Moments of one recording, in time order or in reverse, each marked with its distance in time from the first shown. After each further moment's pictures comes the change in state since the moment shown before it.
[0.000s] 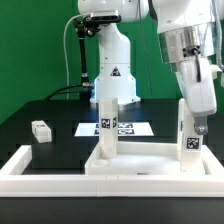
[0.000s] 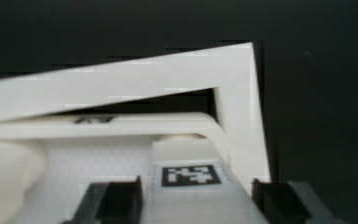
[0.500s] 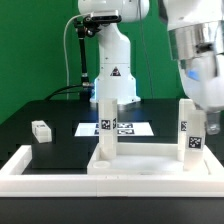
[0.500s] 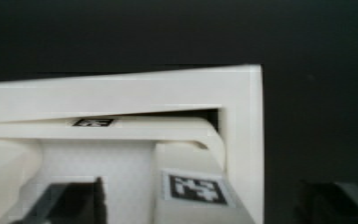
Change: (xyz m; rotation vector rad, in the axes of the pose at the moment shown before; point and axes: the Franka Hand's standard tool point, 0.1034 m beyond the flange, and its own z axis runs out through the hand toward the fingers) arm -0.011 0.008 -0.002 0.082 0.030 -0.403
